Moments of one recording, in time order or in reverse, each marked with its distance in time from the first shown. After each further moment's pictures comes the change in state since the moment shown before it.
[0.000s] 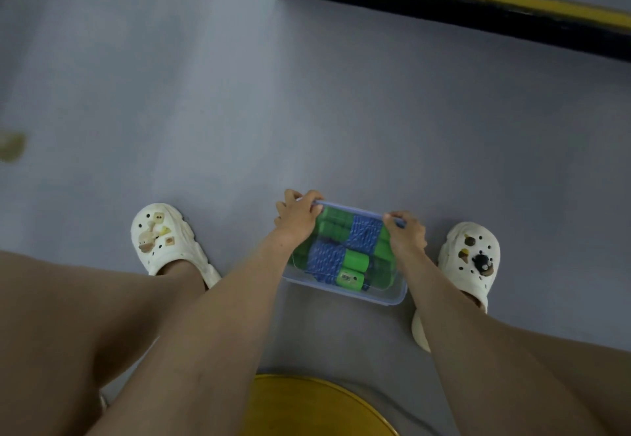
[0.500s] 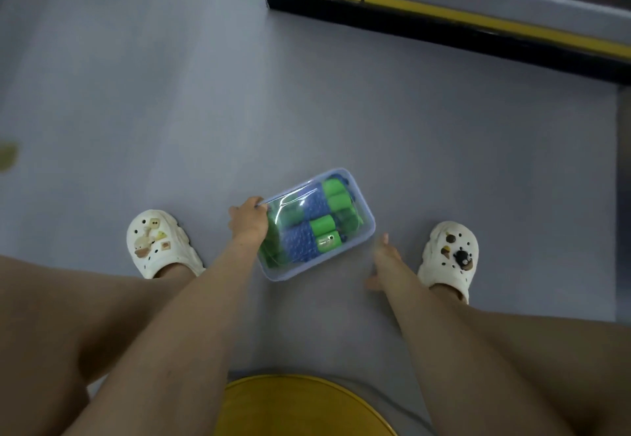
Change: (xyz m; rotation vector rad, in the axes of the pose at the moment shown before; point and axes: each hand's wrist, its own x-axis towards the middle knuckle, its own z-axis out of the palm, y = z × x) left_hand 0.008 -0.051 -0.031 -0.258 0.221 -0.326; right_hand -0.041 0.006 0.000 -0.130 -0.225 0.269
